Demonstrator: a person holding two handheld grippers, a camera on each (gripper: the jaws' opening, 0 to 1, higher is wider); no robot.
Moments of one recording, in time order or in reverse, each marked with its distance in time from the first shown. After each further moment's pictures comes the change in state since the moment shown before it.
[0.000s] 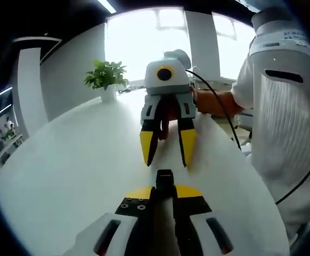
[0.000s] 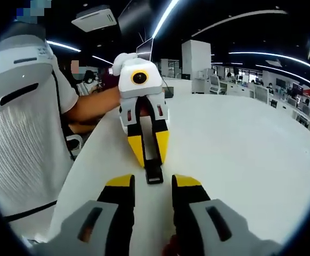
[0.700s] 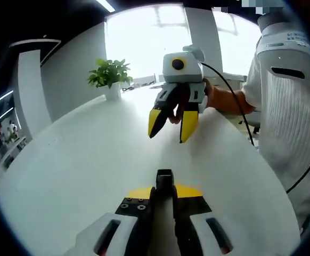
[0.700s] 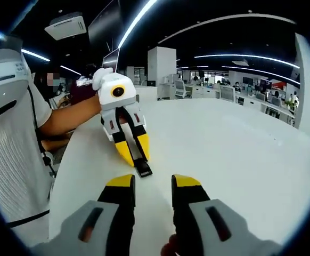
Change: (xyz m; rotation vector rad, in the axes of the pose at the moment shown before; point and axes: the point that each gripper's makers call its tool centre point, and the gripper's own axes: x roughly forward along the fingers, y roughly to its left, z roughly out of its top) left arm -0.003 0.034 -0.001 0.019 0.027 0.034; right arm -0.037 -0.035 0.003 0.109 -0.052 -0.283
